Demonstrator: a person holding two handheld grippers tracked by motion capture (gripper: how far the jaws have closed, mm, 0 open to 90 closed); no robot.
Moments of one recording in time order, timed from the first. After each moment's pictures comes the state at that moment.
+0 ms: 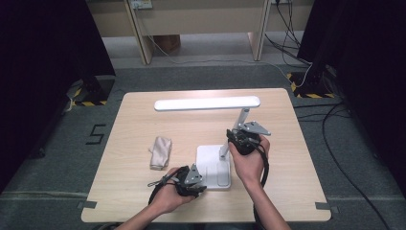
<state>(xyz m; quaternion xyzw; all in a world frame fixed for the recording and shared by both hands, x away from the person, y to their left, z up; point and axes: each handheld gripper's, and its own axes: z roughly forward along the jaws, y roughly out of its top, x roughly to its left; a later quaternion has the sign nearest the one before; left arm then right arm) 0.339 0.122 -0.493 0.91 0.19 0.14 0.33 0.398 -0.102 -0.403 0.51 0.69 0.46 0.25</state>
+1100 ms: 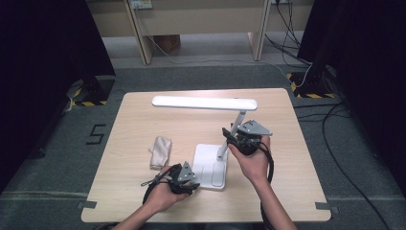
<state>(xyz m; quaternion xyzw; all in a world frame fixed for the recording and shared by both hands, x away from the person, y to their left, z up) 0.342 0.143 -0.490 0.91 0.22 0.15 0.32 0.406 -0.108 -0.405 0.40 0.72 0.50 0.27</state>
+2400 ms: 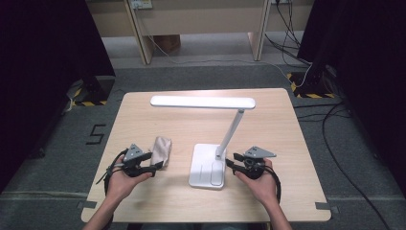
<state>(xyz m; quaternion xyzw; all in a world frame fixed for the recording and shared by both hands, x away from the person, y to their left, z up) 0.365 0.273 -0.473 0.78 0.43 0.18 0.43 0.376 -0.137 -0.491 0.40 0.77 0.48 0.15</state>
